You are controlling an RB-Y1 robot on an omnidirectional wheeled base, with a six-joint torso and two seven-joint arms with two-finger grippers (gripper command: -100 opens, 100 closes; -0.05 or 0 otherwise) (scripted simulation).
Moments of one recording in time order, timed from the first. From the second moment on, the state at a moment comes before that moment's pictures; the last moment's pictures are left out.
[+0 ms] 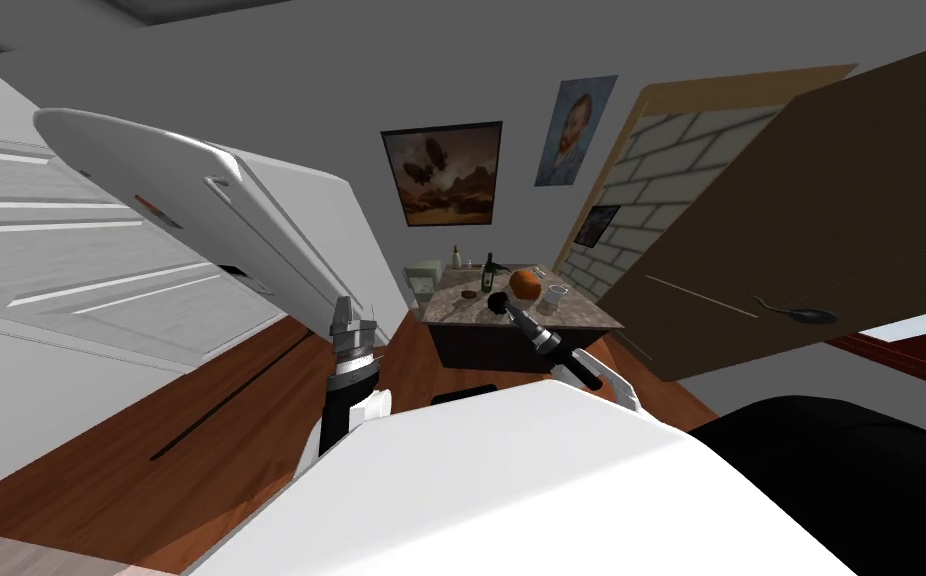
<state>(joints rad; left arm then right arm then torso) 0.53 -0.02 -0.02 -2.26 -0.09 -0.47 -0.04 0.46 -0.62 0.12 -2.00 0.12 -0.49 -0.04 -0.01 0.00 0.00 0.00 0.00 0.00</state>
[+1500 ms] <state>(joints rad) 0.53 -0.02 -0.02 -2.26 -0.09 -0.47 -0.04 0.46 -1.07 0.25 -1.76 0.22 -0.57 -0.09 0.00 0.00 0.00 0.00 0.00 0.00</state>
